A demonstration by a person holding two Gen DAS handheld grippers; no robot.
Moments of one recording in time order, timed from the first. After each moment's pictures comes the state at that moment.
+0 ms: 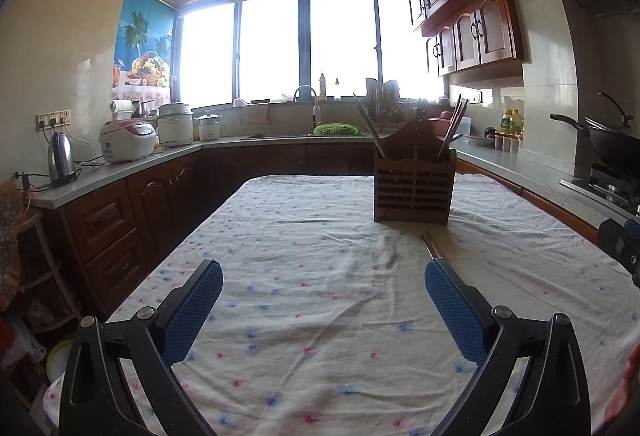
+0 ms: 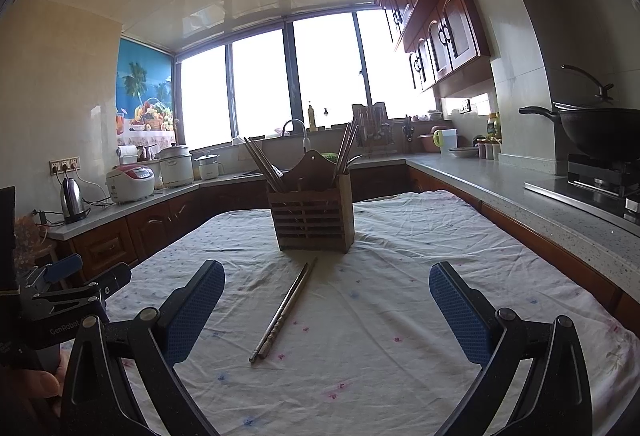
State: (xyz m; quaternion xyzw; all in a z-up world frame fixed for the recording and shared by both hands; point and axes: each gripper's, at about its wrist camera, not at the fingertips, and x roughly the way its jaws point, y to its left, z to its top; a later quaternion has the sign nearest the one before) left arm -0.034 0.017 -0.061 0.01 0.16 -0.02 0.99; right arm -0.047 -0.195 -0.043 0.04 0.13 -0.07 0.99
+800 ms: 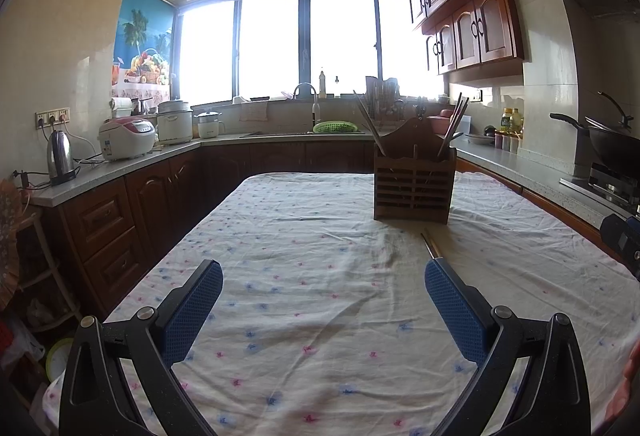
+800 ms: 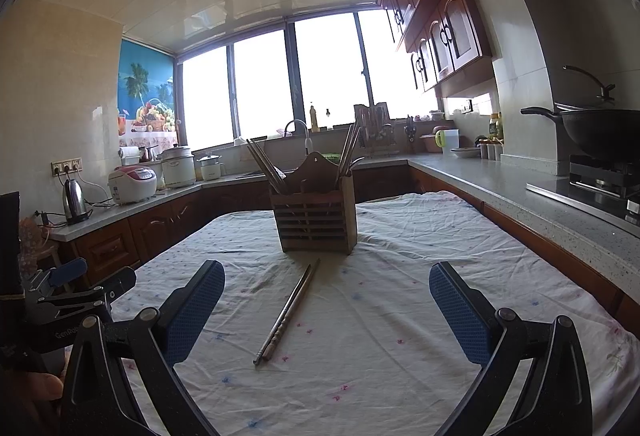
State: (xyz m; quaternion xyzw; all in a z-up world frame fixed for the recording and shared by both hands) left arm -0.034 0.015 -0.061 0.01 0.16 -0.02 0.99; right arm -0.046 -0.185 -0.042 0.05 0.13 -0.07 0.99
